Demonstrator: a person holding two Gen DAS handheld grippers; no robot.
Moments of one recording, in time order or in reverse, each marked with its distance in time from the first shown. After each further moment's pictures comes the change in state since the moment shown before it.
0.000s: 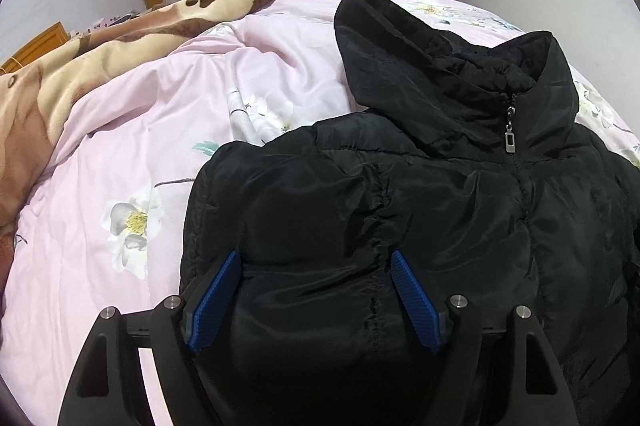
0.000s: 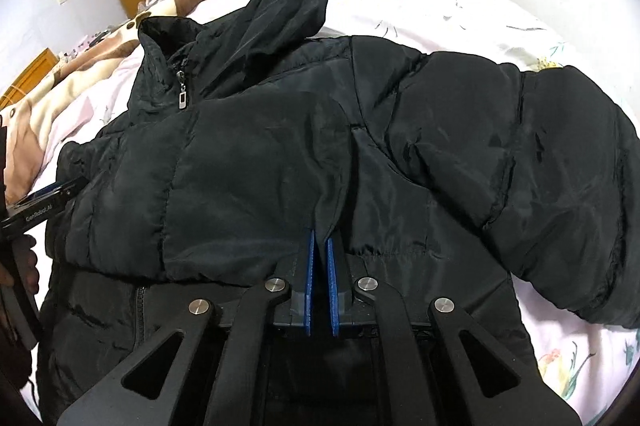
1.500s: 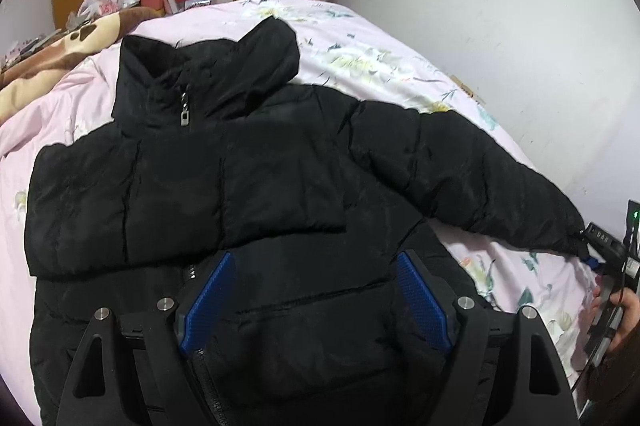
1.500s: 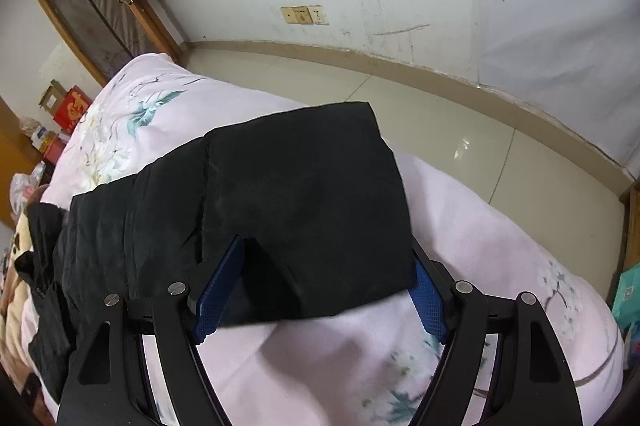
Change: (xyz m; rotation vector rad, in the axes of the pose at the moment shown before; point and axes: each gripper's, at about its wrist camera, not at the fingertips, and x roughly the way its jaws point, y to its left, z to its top) left arm -0.146 -0.227 -0.065 0.115 0.002 -0.343; right arm -0.175 -0.348 -0.106 0.718 -0.128 -0.335
